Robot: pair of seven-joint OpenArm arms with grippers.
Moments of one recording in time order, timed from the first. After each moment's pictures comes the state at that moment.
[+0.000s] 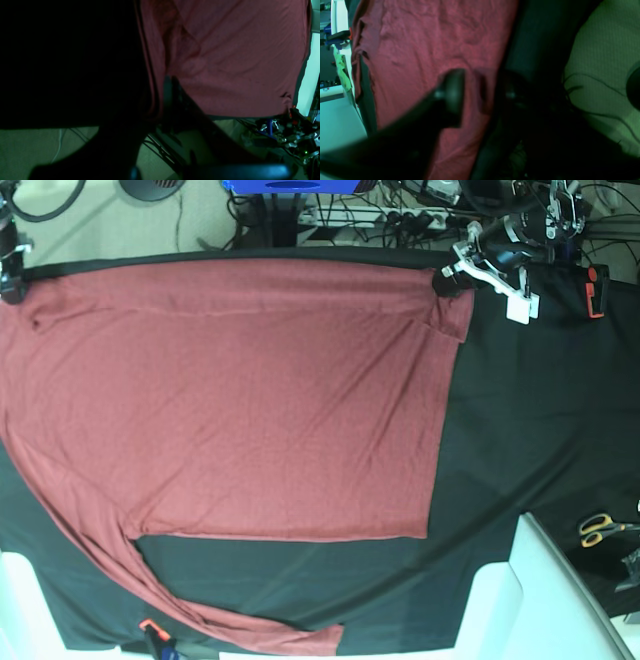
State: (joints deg) left arm 28.2 -8.9 -24.5 84.4 -49.2 -24.1 47.9; right arm -20.0 8.4 51.2 61.8 63.6 15.4 -34.5
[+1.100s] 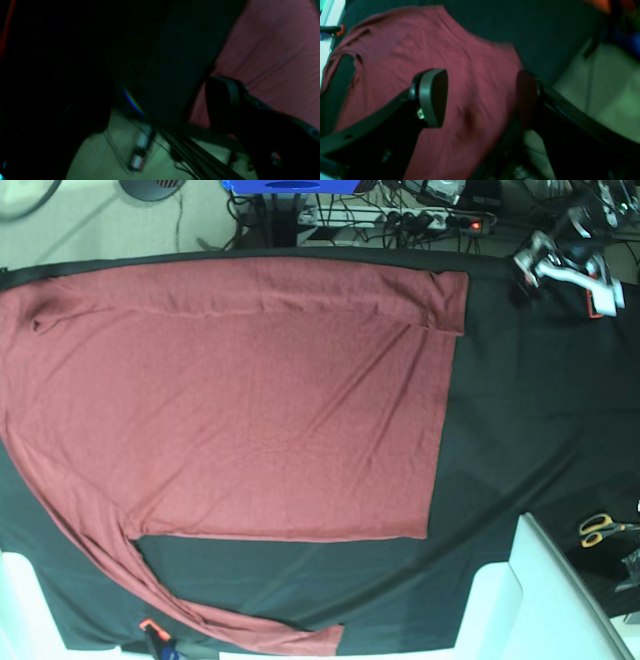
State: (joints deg) left arm 28.5 -11.2 -42.4 90.9 -45.2 -23.9 48.5; right arm -18.5 11.4 53.9 82.1 43.8 12.0 -38.1
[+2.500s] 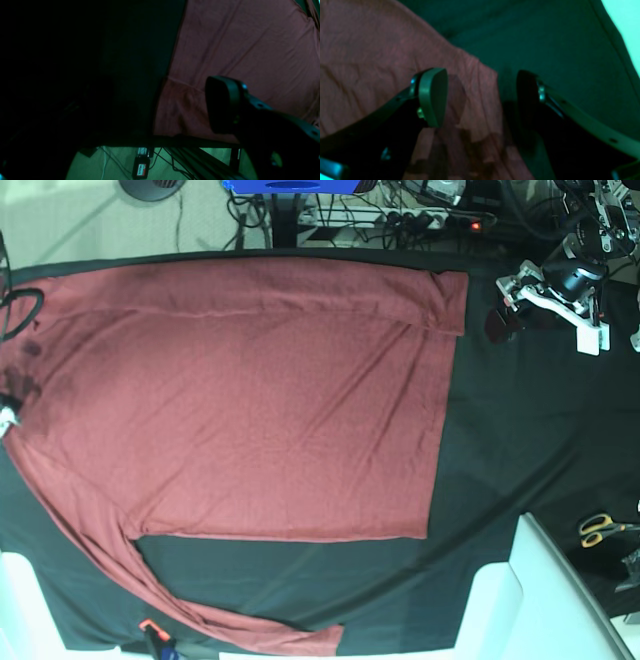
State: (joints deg) left arm 28.3 -11.5 -35.5 96.6 -46.0 -24.1 48.5; right arm 24.6 29.5 33.6 9.7 -3.9 17.8 -0.3
